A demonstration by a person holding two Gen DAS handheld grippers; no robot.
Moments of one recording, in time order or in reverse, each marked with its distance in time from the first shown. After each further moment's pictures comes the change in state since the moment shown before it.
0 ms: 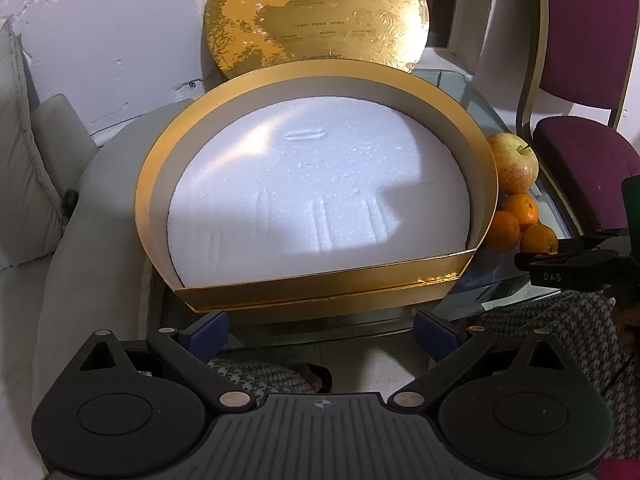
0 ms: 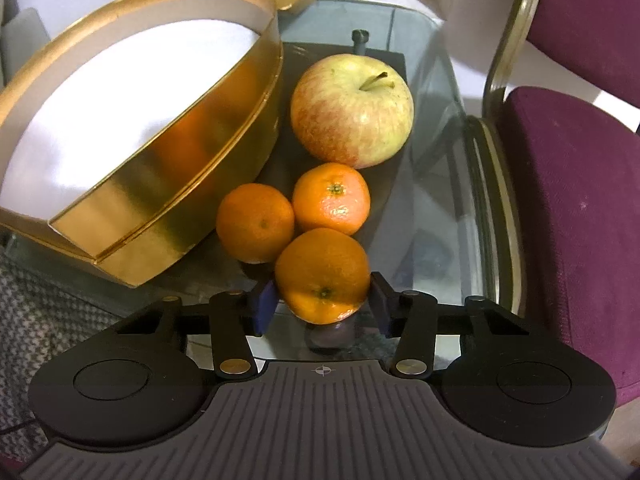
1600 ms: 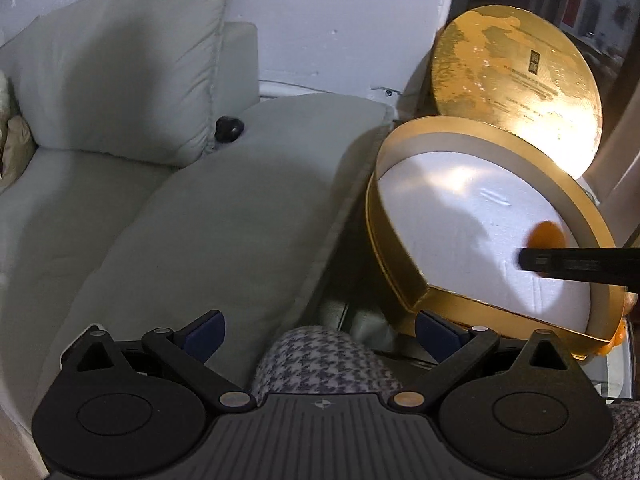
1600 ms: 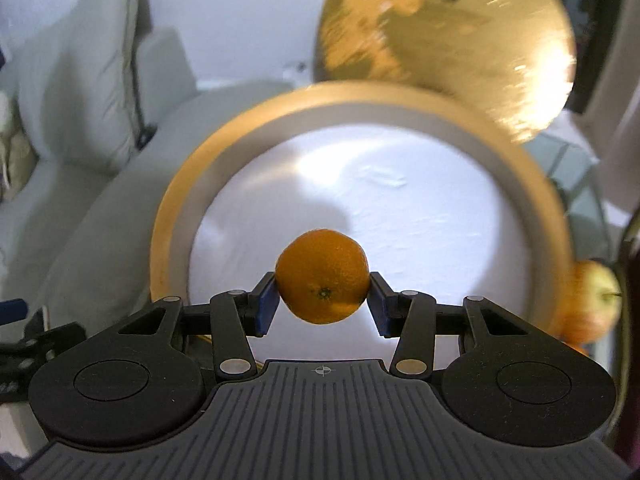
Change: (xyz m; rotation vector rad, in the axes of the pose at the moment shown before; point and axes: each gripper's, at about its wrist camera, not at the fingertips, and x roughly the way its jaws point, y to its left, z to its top) left arm -0.016 0.159 -0.049 -0.463 -0.089 0.128; right arm -0.048 0.211 0.083 -0.189 -0.112 0.231
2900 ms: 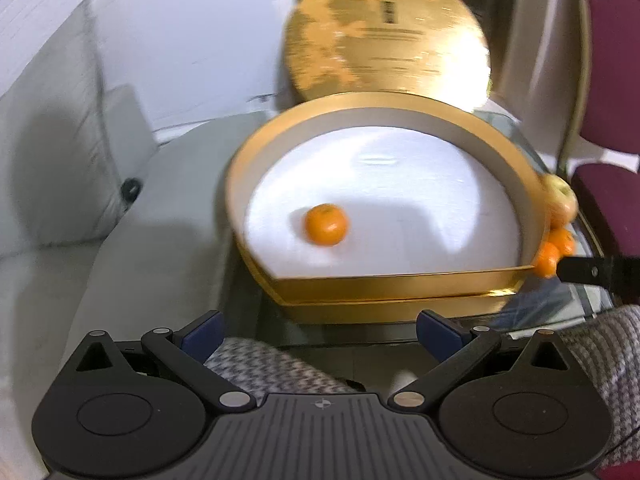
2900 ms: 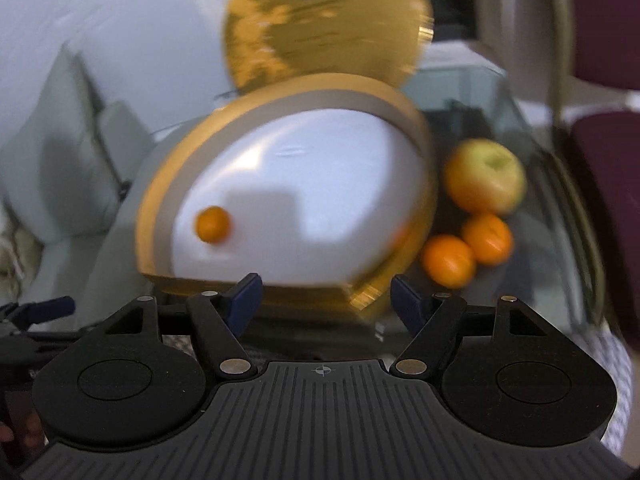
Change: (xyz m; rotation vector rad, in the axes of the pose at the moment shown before) left arm -0.031 -0.119 -0.024 0.396 -0.021 -0.078; right arm -0.104 -0.108 -0.103 0.382 -0.078 -0.014
